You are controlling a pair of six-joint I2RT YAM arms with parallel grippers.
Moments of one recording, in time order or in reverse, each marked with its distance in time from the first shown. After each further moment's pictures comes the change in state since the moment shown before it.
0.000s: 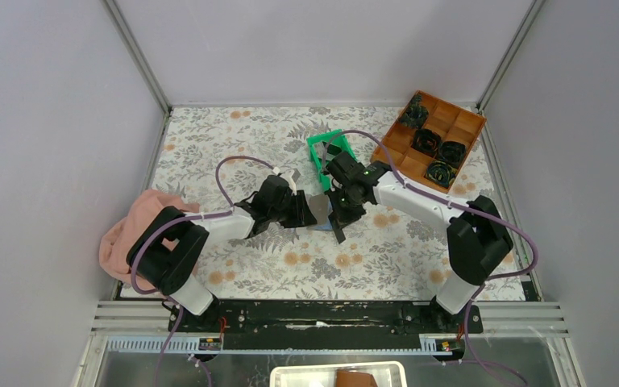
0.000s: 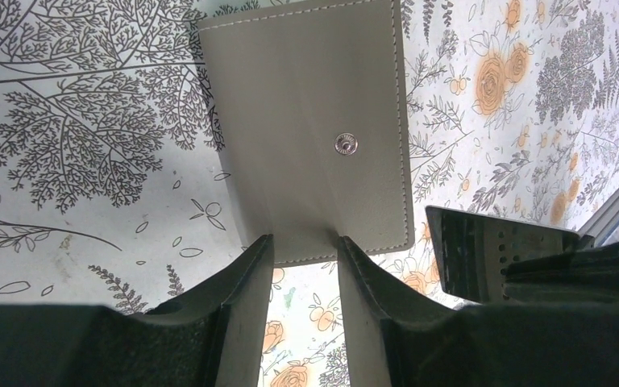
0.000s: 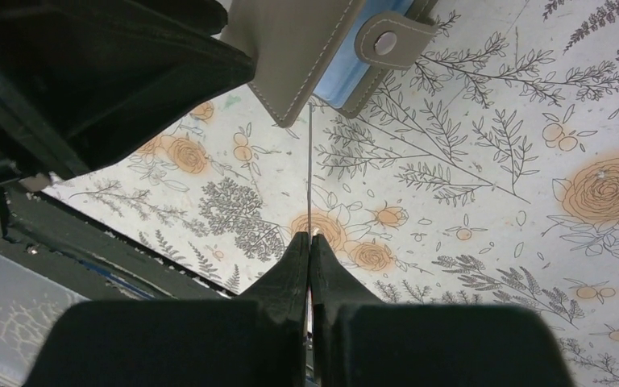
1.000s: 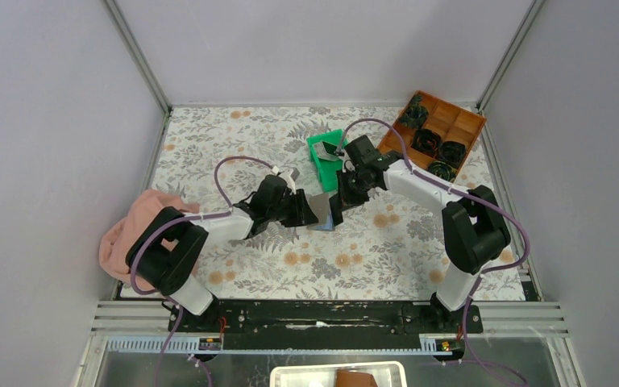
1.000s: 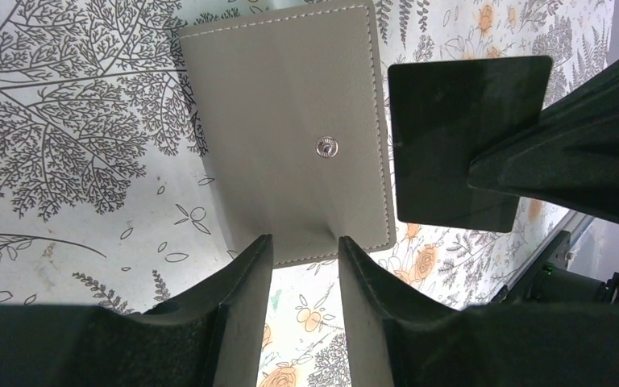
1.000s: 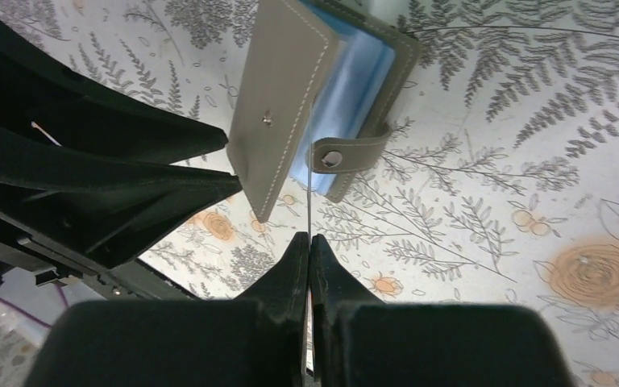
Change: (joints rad) left arm 0.011 -0.010 -0.018 0.047 0.037 -0.023; right arm -0.173 0.071 -0.011 0.184 -0.181 0.051
